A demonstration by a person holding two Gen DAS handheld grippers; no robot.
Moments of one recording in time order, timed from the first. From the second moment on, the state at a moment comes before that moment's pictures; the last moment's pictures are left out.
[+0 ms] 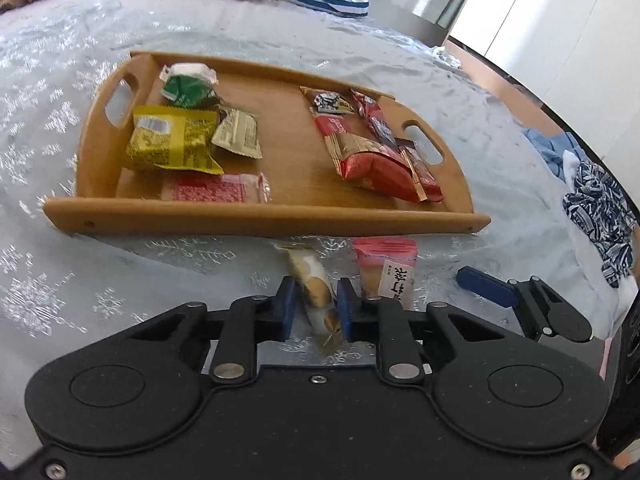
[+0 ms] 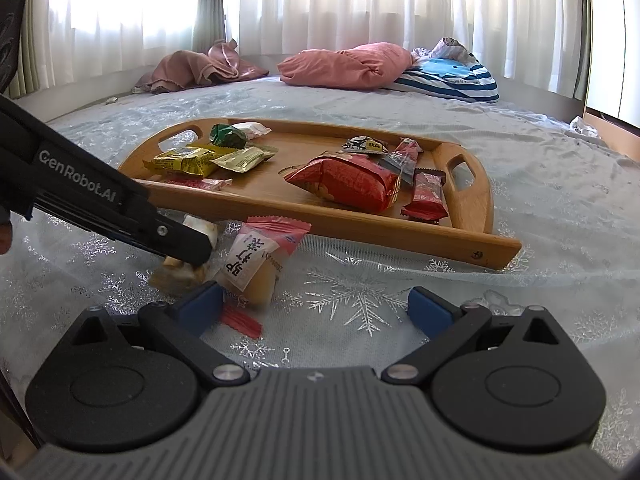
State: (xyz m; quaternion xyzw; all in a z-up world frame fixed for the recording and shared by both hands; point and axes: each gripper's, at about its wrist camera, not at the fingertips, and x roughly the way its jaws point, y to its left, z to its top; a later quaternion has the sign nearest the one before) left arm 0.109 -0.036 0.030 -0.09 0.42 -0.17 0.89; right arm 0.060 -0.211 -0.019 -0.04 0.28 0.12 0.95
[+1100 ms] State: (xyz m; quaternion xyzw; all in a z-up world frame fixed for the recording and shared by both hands) left arm 0.096 -0.027 0.043 -0.04 0.38 -0.14 0.91; right arm 0.060 -0.178 -0.004 0.02 0.28 0.08 0.96
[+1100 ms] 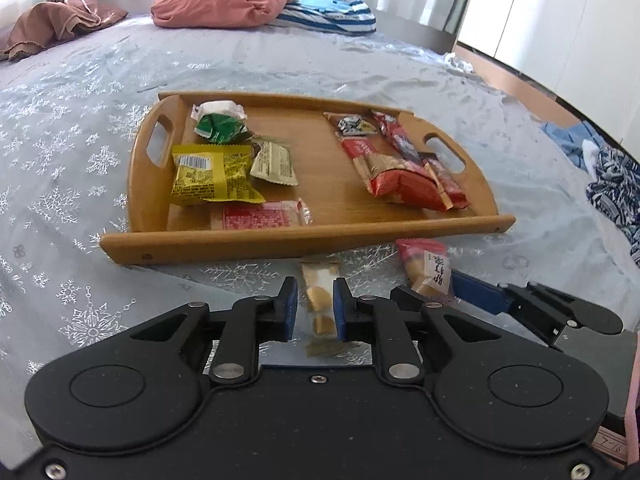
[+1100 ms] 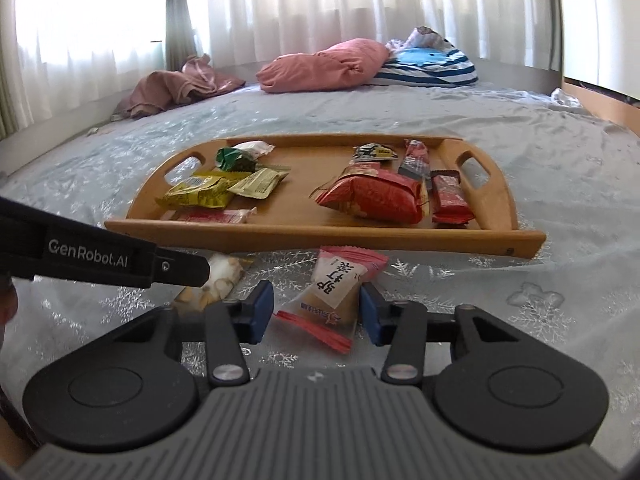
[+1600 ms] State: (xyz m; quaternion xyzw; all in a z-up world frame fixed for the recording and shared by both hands) left arm 0.092 -0.049 0.027 -0.01 0.36 -0.13 0.92; right arm 0.046 -0.190 0.004 -0.02 0.27 0.05 0.96
